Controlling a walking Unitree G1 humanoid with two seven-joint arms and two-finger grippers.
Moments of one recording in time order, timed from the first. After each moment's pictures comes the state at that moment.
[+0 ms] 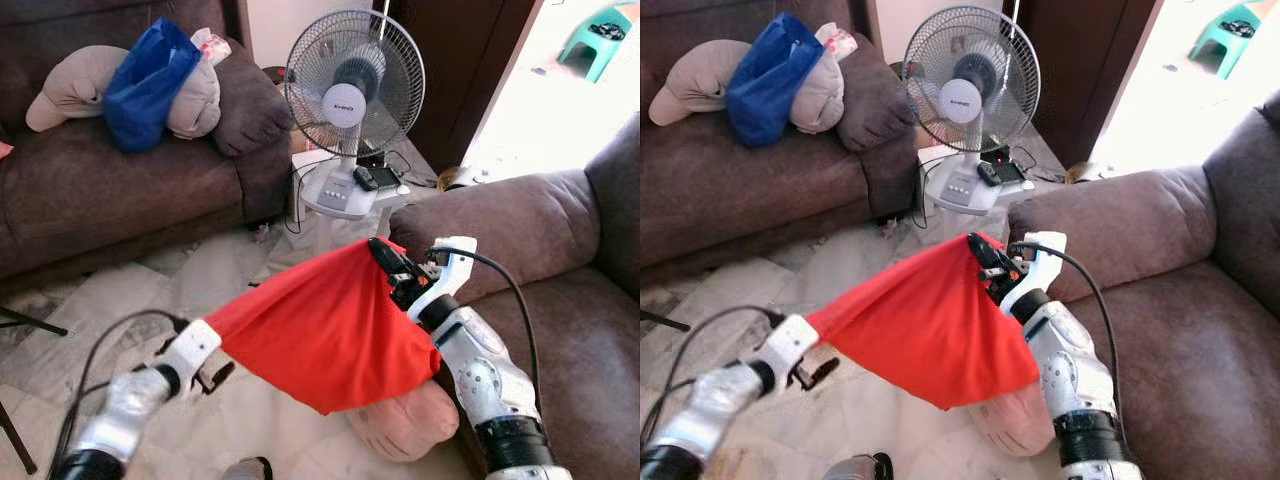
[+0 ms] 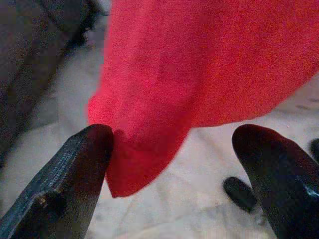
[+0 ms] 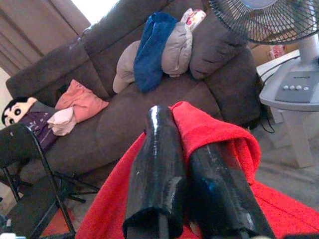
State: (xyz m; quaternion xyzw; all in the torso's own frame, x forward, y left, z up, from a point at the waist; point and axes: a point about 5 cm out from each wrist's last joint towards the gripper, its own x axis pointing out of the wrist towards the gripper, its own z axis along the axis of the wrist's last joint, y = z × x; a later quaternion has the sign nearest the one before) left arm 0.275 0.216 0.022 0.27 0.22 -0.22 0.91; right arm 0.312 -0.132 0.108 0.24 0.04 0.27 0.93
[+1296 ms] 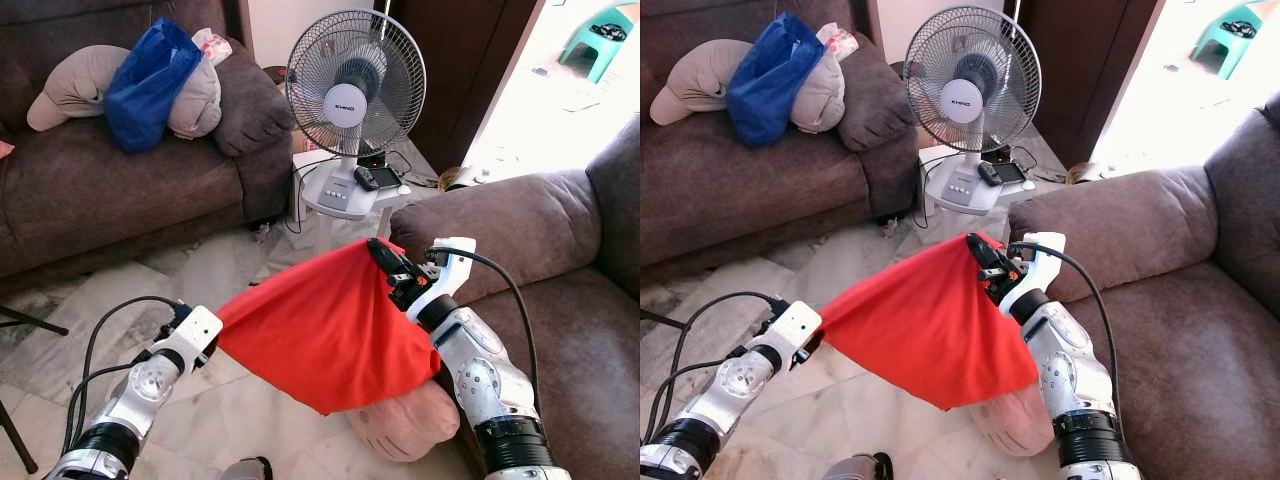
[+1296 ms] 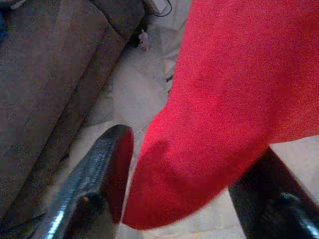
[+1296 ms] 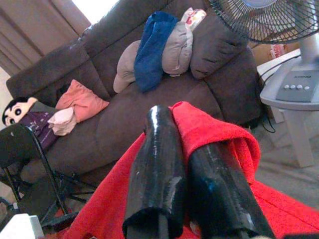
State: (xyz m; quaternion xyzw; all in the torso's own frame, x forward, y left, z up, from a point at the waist) left arm 0.296 0.217 0.023 0.33 0.19 -0.14 0.91; right arm 0.312 -0.131 0.108 0.25 0.04 0.27 0.93
